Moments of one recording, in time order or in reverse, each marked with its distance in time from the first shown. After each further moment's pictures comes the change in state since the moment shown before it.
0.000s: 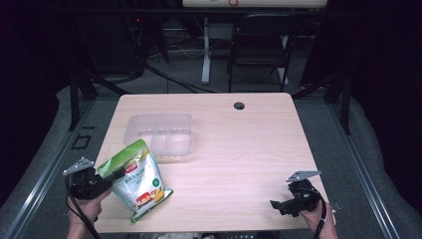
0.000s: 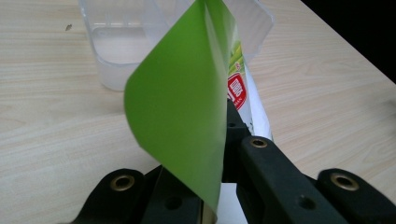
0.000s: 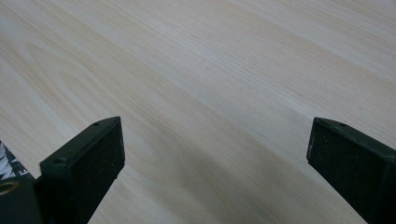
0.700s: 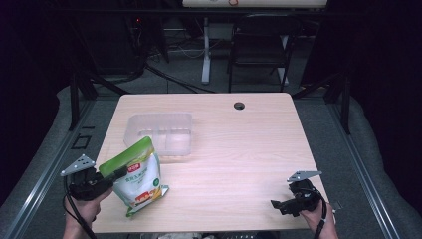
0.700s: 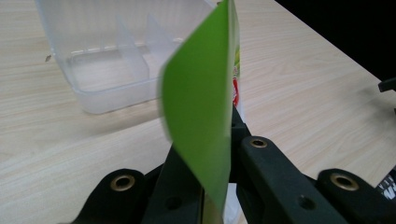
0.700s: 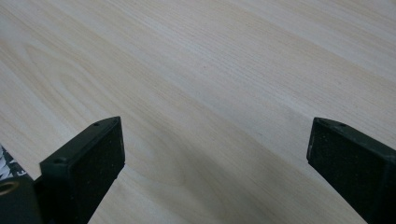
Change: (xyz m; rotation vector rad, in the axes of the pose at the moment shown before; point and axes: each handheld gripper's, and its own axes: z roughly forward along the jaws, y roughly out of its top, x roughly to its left) left arm -0.025 0.016 -0.014 -0.004 -0.035 0.113; right arm -0.001 -0.001 -0.001 0.001 -0.010 0.000
